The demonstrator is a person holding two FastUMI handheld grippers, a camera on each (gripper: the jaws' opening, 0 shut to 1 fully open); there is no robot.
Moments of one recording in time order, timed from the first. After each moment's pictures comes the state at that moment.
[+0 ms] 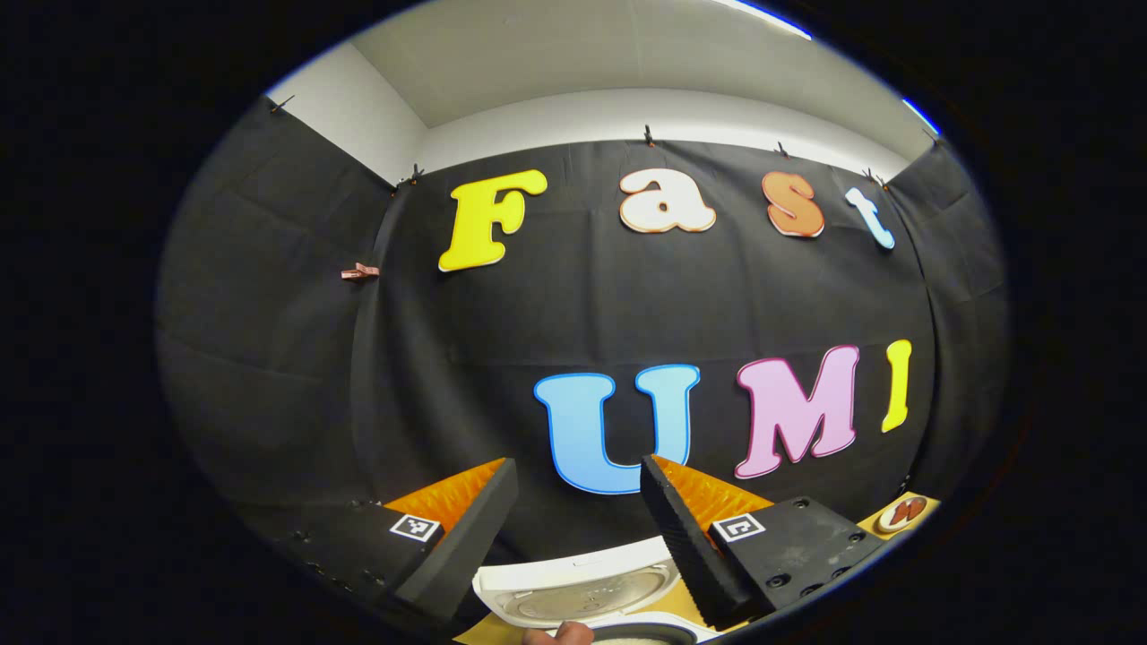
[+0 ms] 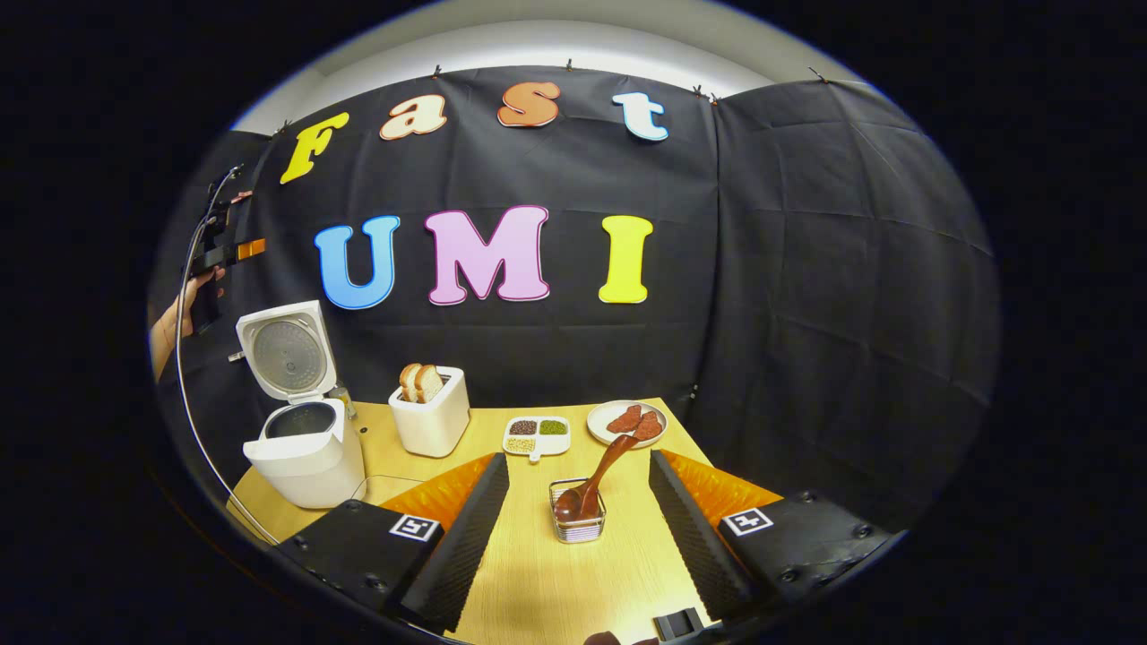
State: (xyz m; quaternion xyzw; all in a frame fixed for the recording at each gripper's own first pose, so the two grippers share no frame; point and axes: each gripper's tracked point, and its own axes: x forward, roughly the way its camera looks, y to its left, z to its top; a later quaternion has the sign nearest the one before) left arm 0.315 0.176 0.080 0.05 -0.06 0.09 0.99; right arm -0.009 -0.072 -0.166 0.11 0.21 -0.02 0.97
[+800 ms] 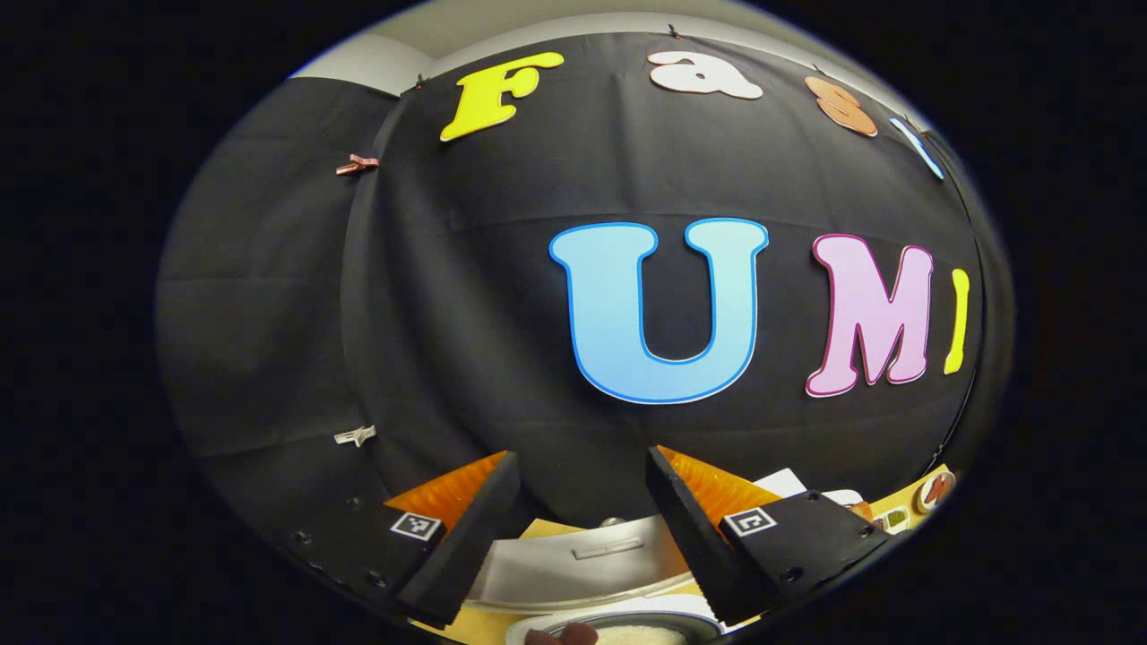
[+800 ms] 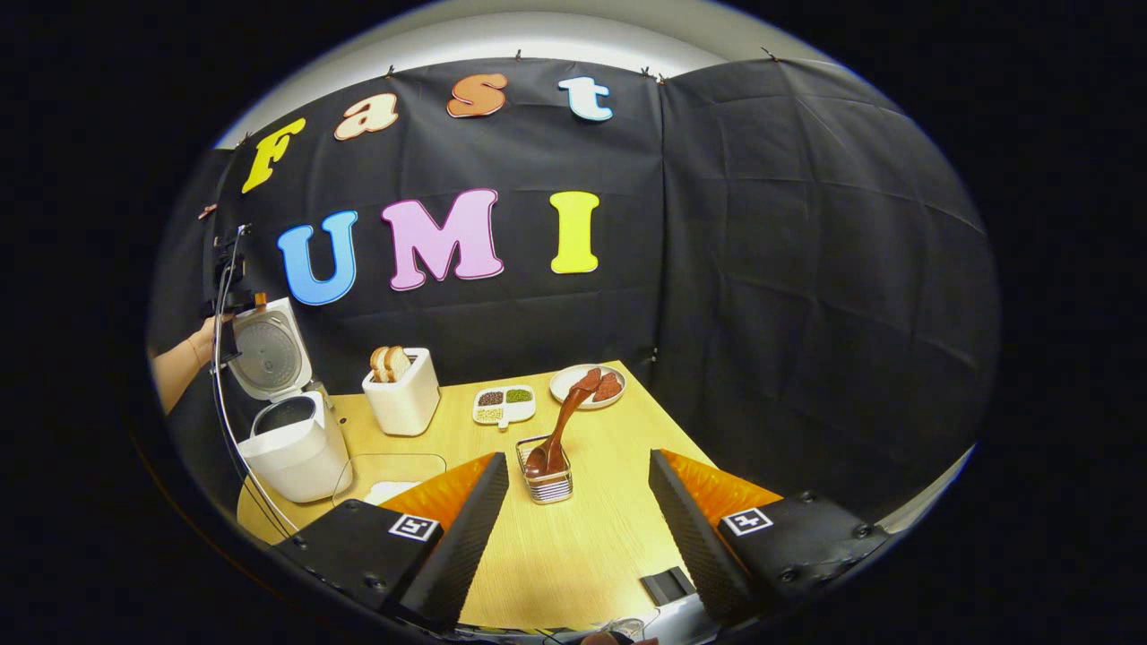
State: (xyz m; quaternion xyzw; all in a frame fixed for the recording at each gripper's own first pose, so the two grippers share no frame) left arm 0.399 0.208 -0.063 0.01 0.10 0.15 0.98; right arm -0.074 -0.098 -0.186 0.15 0.25 -0.07 0.95
